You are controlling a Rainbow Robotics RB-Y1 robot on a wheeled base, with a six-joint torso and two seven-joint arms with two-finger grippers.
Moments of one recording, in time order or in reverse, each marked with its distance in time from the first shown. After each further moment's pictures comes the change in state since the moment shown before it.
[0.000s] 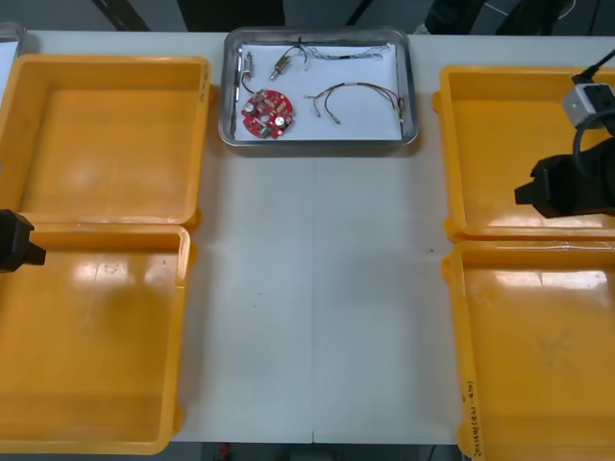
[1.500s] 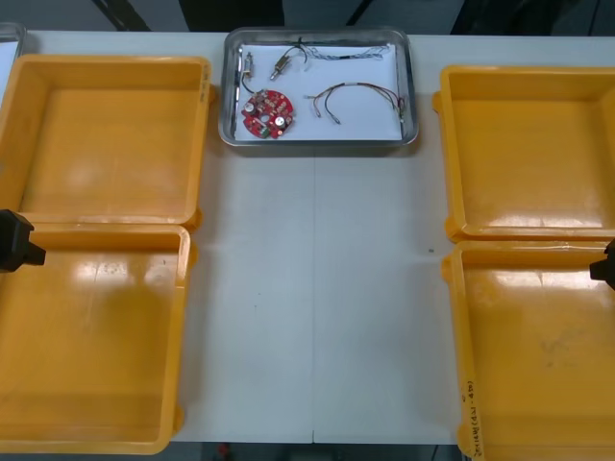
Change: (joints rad) right arm 0.297 -0.062 -0.142 -0.081 0.004 0.000 0.000; left arm 0.000 0.000 0.000 0.000 0.000 0.000 0.000
